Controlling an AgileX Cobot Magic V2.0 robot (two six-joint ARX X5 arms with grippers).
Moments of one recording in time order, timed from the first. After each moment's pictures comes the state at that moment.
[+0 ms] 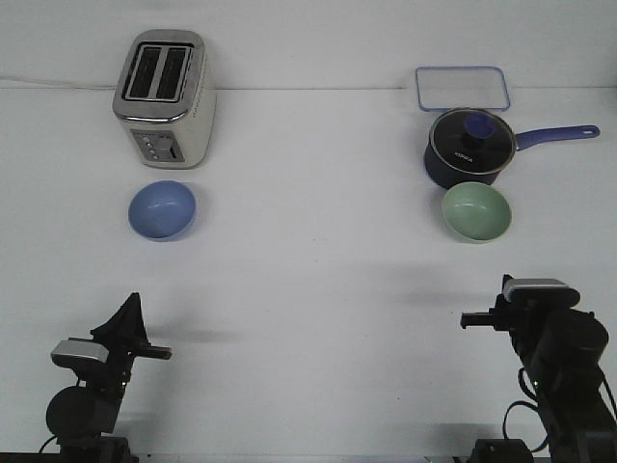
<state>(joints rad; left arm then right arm) -0.06 0.00 0.03 0.17 0.05 -0.12 -0.01 0.60 0.76 -0.59 0.00 0.00</state>
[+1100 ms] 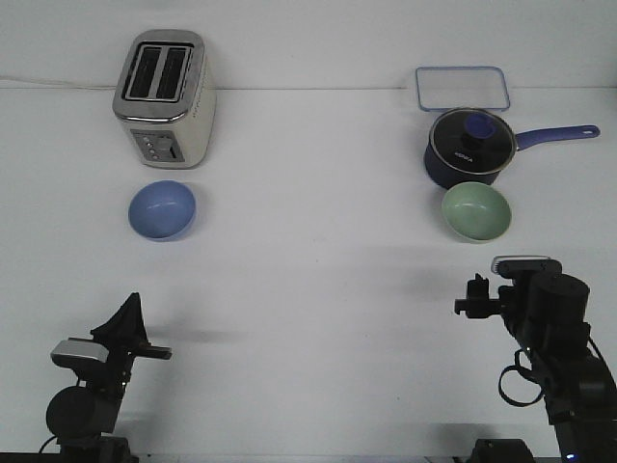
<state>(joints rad) -0.06 0.00 0.03 0.17 0.05 -0.12 -0.01 0.79 0.84 -0.69 0.00 0.00</state>
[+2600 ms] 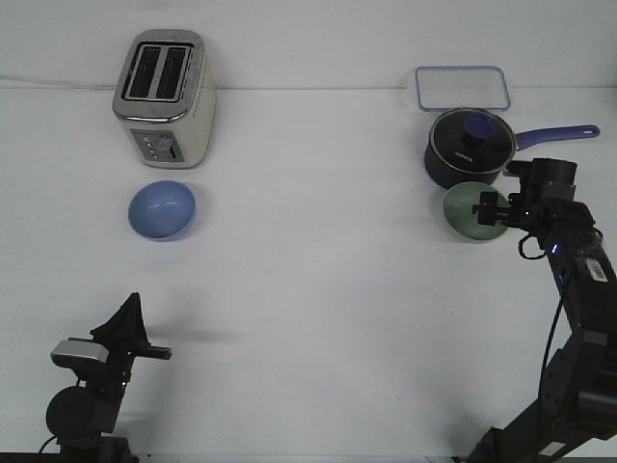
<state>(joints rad) -0.06 0.00 0.03 0.17 0.05 -0.12 -0.23 1.74 1.36 -0.54 -0.03 -0.03</state>
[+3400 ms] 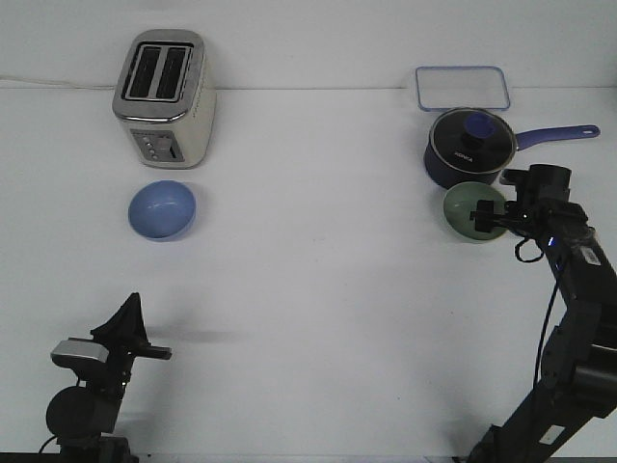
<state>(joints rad) -0.06 0.00 0.03 0.17 0.05 -0.12 -0.25 1.84 1.37 -0.53 -0.06 -0.03</state>
